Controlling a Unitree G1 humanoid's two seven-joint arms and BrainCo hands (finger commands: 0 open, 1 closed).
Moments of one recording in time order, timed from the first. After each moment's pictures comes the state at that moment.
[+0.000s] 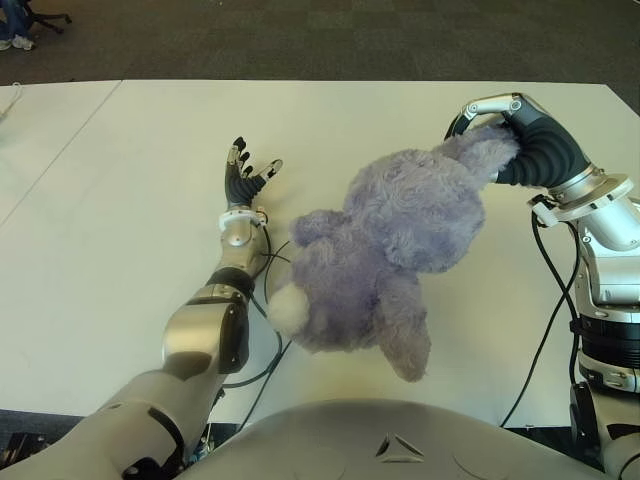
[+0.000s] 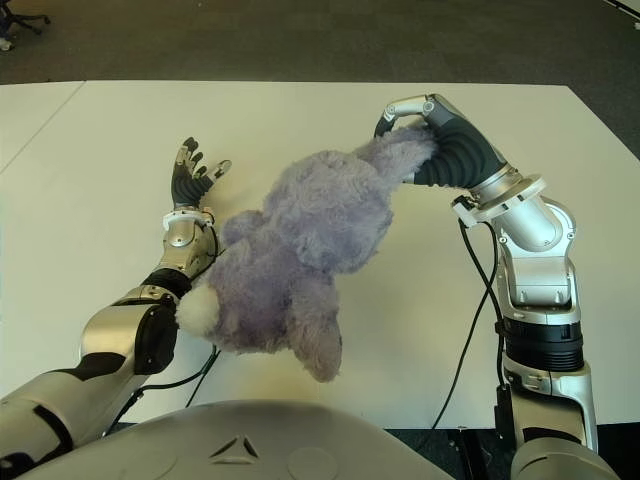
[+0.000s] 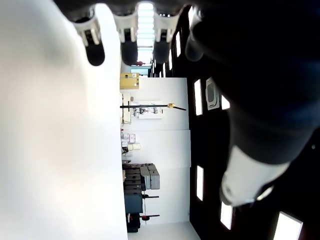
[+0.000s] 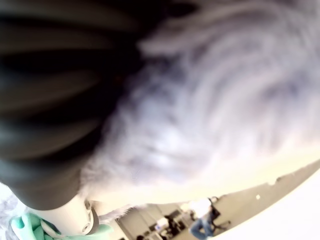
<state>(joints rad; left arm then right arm) -0.61 0.05 0.23 1.24 0.04 -0.59 0.18 -0.23 -0.60 -0.14 -0.29 0.06 -0.18 0.50</state>
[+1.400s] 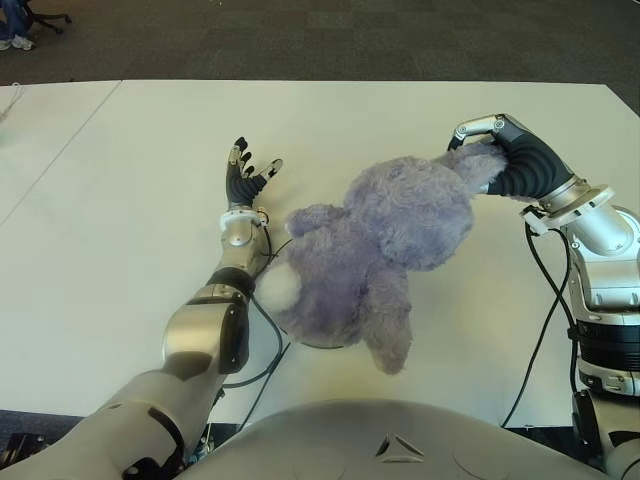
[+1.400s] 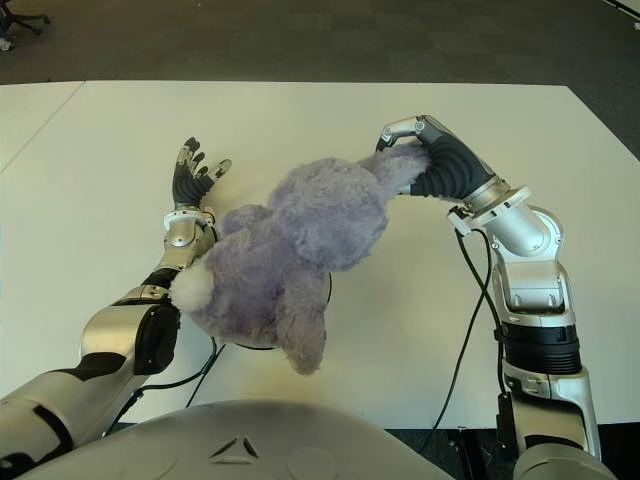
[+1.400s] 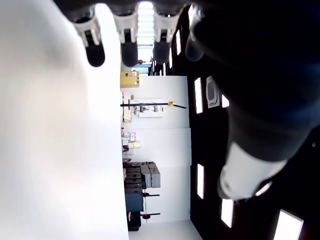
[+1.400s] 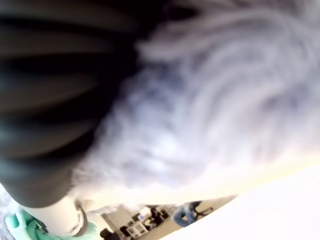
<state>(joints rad) -0.61 0.05 0.22 1.24 0.04 -0.59 0.18 -0.21 -0.61 -0.11 -0.22 0.03 -0.19 0.50</state>
